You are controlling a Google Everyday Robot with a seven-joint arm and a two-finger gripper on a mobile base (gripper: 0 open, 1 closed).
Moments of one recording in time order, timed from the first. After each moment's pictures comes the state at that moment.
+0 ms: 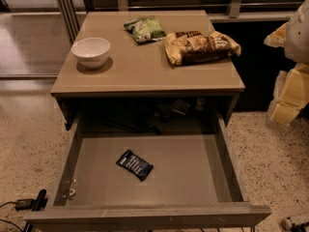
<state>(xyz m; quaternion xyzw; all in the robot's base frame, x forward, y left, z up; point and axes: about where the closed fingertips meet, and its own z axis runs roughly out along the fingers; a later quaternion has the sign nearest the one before) 0.438 -0.217 0.976 -0.60 0.78 -0.03 0.16</state>
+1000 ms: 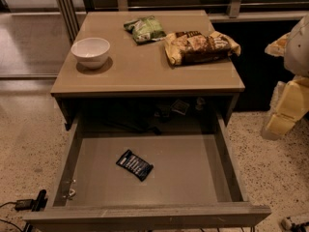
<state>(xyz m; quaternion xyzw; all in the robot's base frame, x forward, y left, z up) 0.426 -0.213 0.966 -0.59 0.79 -0.03 0.17</state>
